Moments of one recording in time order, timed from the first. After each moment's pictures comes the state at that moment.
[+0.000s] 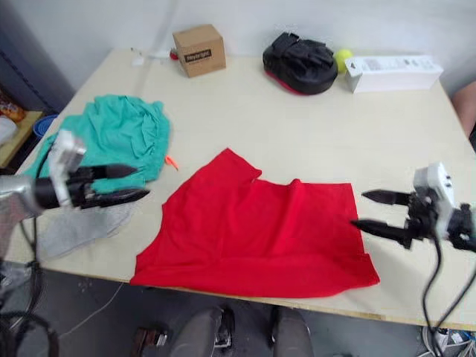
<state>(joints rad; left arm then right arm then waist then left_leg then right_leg) -0.54 0.87 0.17 0.05 -0.56 0.80 -0.96 -0.21 -1.03 -0.26 0.11 0.62 0.43 1.21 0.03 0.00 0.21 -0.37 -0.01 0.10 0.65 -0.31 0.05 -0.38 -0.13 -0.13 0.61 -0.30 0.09</state>
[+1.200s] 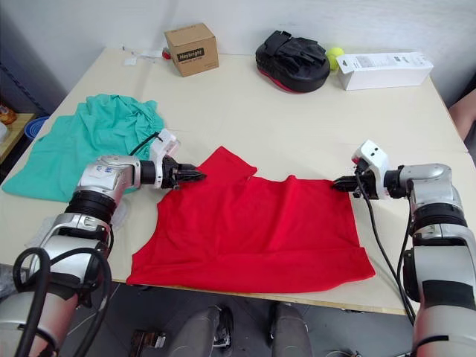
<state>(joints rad) -1.00 0.49 -0.11 0.87 -0.14 0.48 -0.98 -0.95 -0.77 0.06 1.08 0.04 0.06 1.32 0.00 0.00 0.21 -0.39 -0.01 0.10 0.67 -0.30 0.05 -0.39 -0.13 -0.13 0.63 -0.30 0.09</state>
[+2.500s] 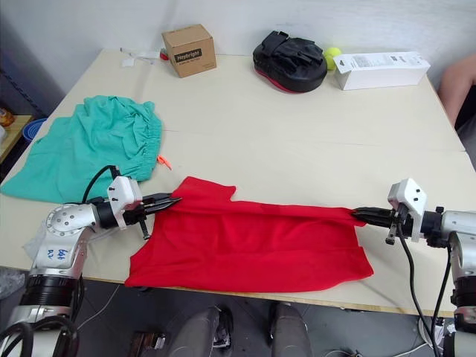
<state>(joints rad) -0.31 0.62 0.10 0.19 -0.22 -0.12 -1.02 -0.30 -0.89 -0.21 0.47 0.31 -0.02 1.38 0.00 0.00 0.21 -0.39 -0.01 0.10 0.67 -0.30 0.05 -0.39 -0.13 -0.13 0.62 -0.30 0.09</state>
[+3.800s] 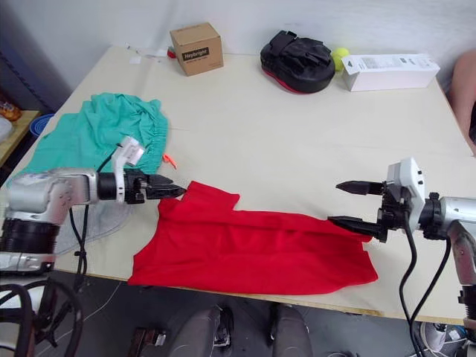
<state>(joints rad) -0.74 0.74 -0.08 0.26 -0.48 1.06 -0.88 -0.23 -0.93 -0.26 -0.01 0.60 0.38 1.32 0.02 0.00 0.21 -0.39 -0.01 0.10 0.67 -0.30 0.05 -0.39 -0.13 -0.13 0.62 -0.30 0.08</state>
